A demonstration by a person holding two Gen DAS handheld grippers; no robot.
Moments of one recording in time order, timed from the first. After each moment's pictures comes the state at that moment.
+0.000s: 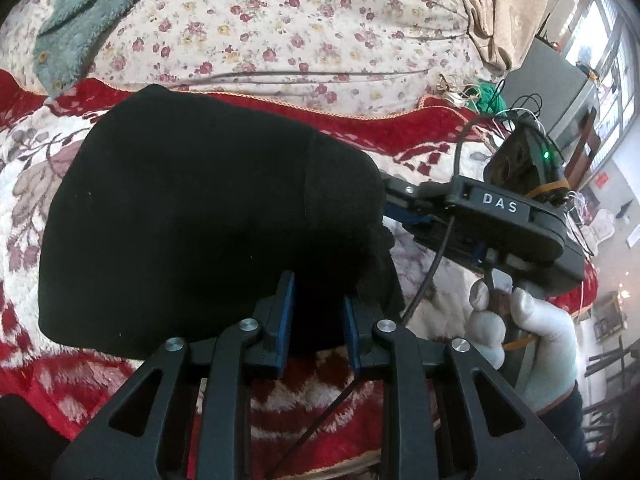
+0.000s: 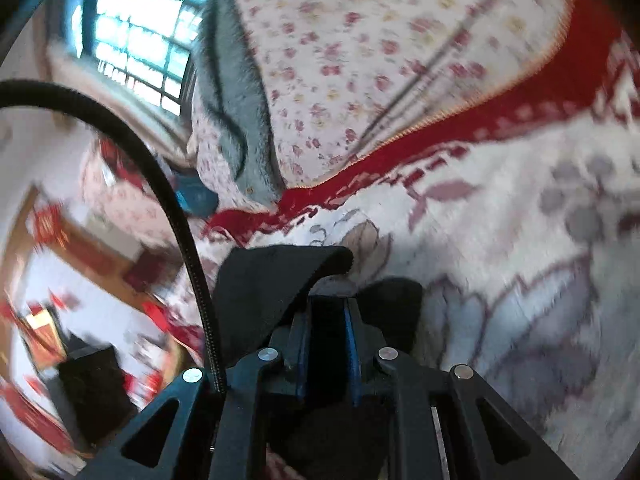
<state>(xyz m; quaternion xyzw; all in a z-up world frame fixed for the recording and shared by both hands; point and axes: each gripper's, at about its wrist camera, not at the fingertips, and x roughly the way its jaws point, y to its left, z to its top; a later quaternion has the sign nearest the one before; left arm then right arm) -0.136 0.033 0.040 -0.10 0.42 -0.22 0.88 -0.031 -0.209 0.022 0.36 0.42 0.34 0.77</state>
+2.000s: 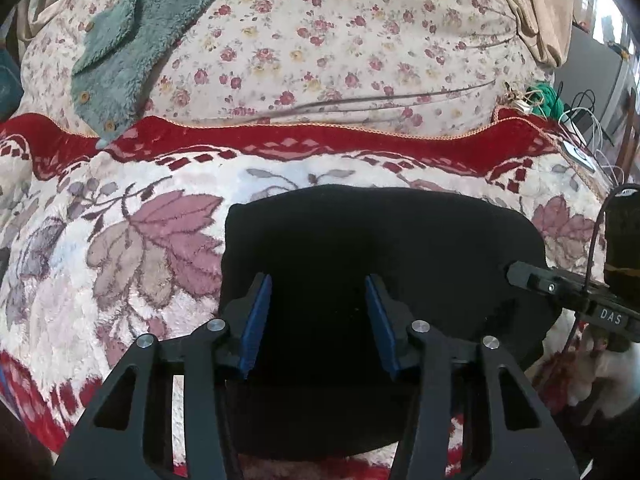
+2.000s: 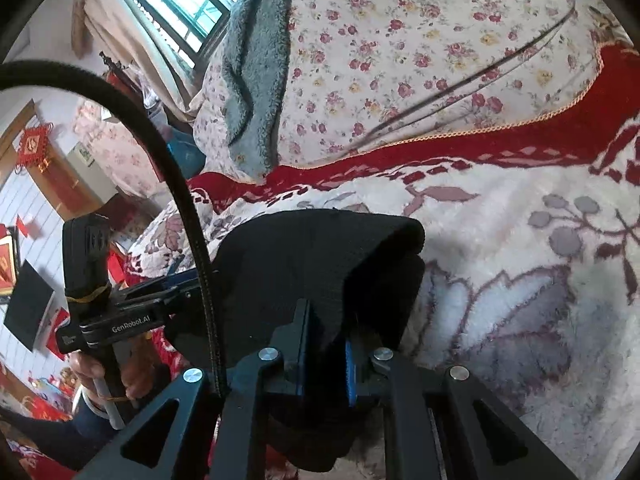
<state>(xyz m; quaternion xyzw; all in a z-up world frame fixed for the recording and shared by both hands) -0.081 0.103 0.034 -0.01 0.39 -0.13 0.91 -0.060 -0.180 0.035 0.18 0.40 0.33 0.84</state>
